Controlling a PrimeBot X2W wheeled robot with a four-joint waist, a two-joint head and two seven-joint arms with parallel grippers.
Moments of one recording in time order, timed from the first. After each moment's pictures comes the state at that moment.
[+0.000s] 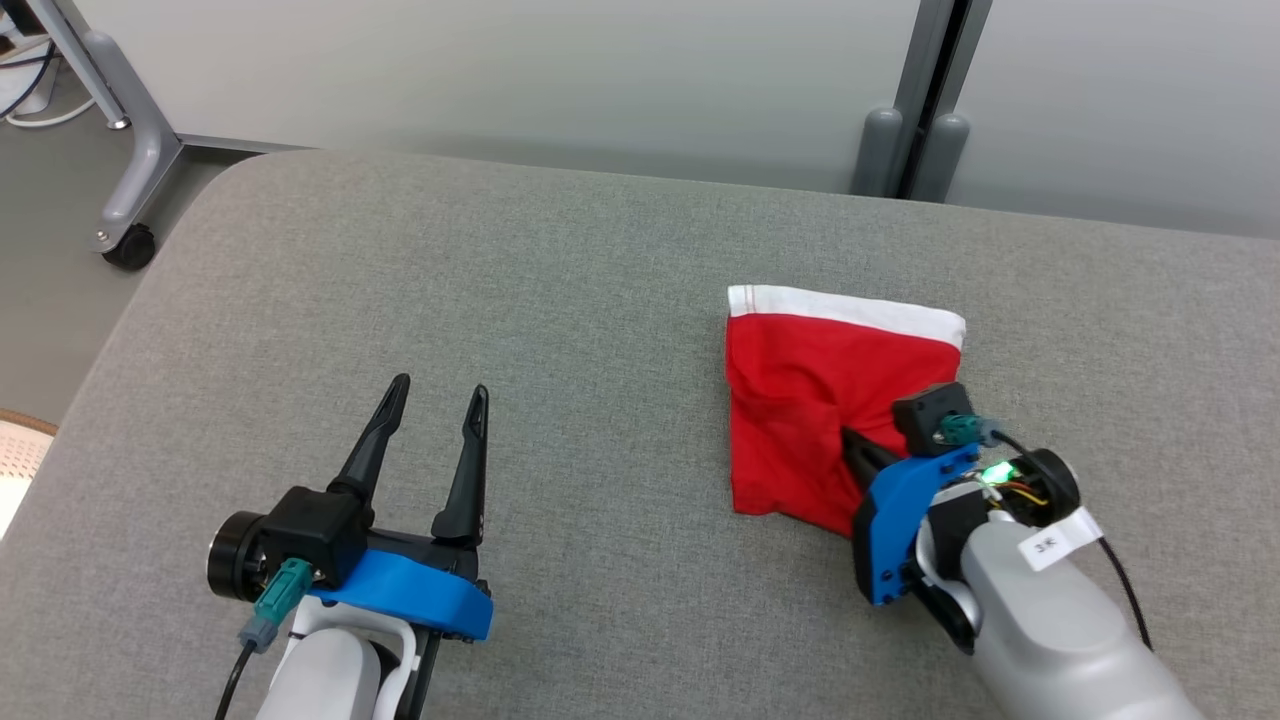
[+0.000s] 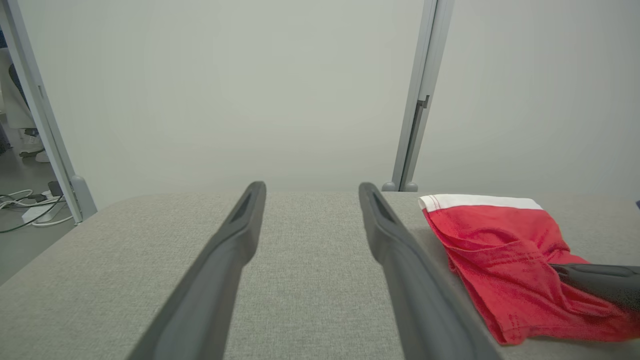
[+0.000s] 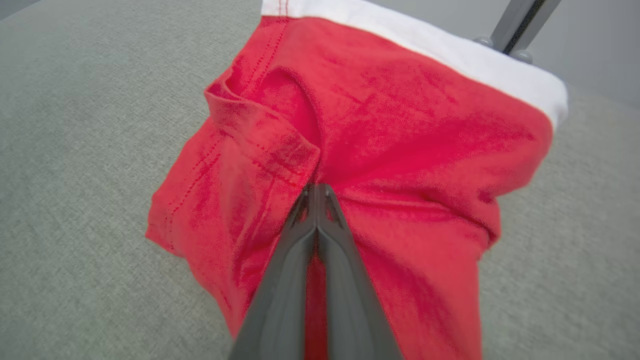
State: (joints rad) left arm -0.22 0.11 -0.23 0.30 -0.23 -0.13 -0.26; right arm -0.64 -0.12 0.44 0.98 0.29 0.13 -0.04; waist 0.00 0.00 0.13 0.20
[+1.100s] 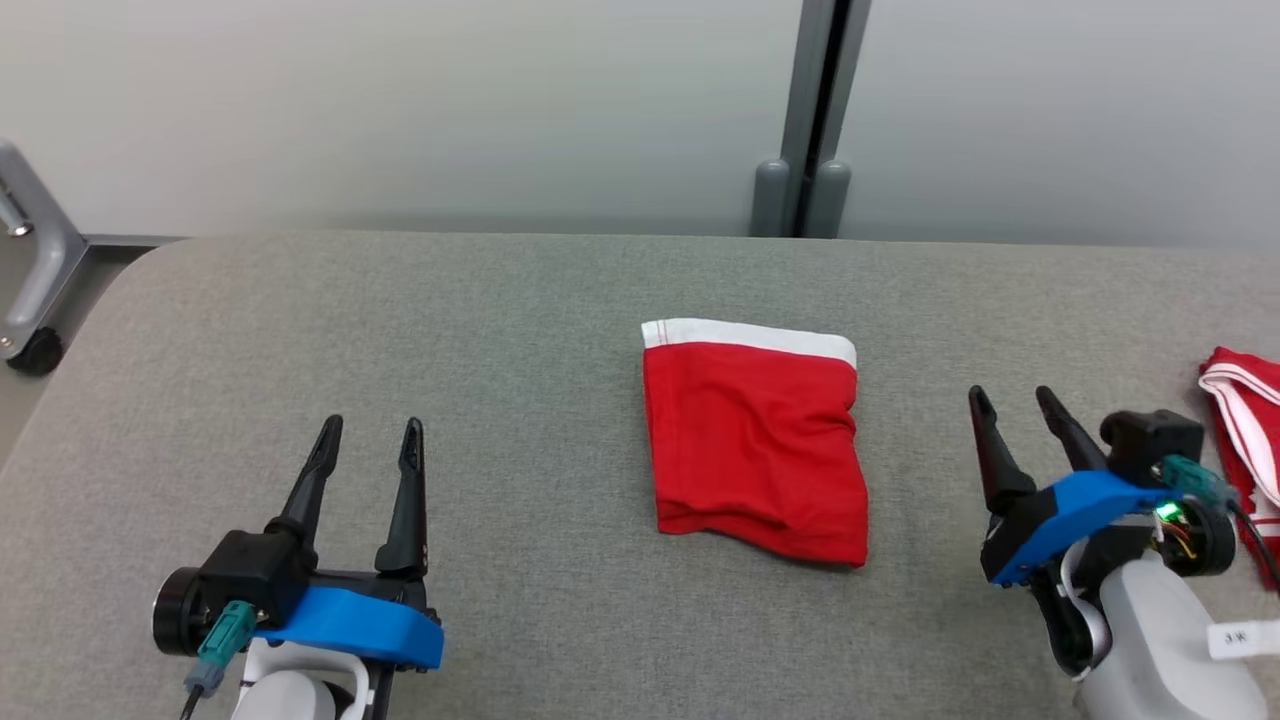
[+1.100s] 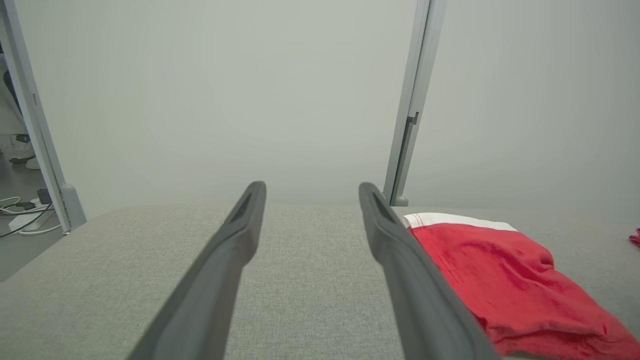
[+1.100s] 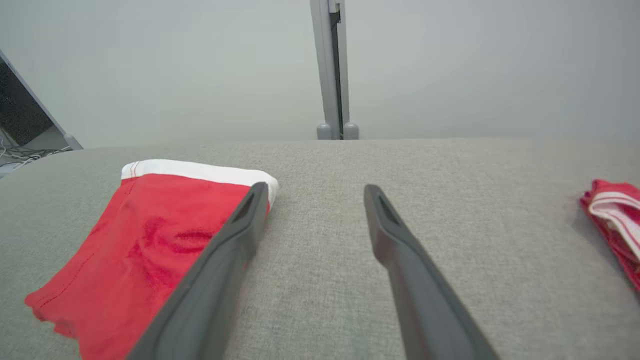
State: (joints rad) left arm -0.14 0.11 -0.14 0.27 -0.23 -0.13 -0.26; right arm -0.45 -0.14 0.03 0.72 0.25 0.13 -0.17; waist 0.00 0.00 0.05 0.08
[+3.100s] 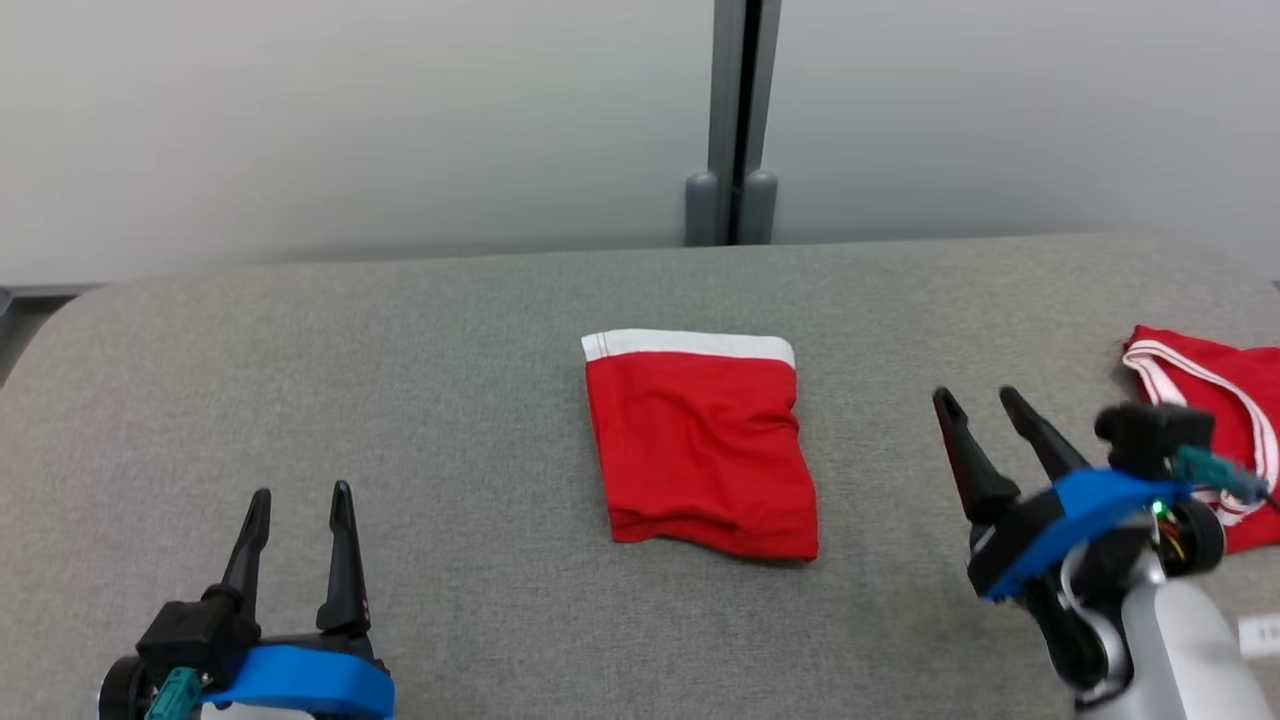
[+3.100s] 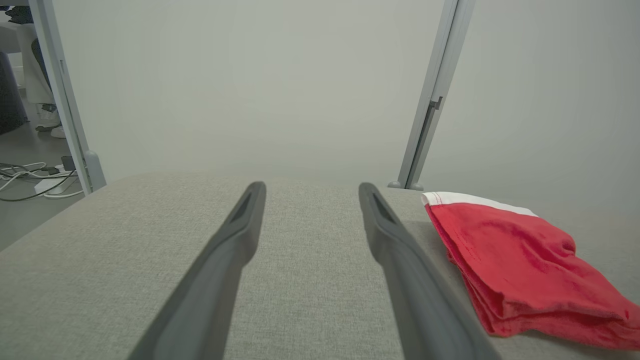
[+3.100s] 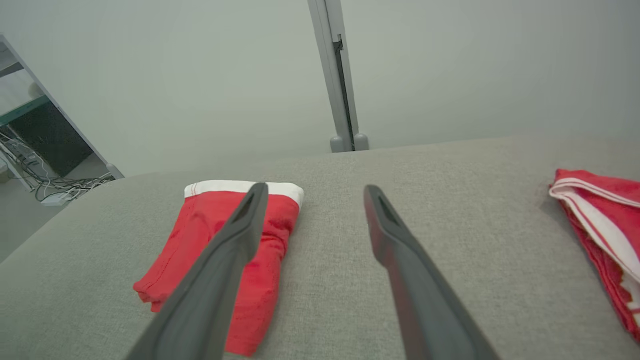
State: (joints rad) left arm -0.03 0.08 0.02 0.26 -0.19 -0.12 -0.26; right arm -0.23 -0.07 -0.01 0.19 0.33 0.13 0.15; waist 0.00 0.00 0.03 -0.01
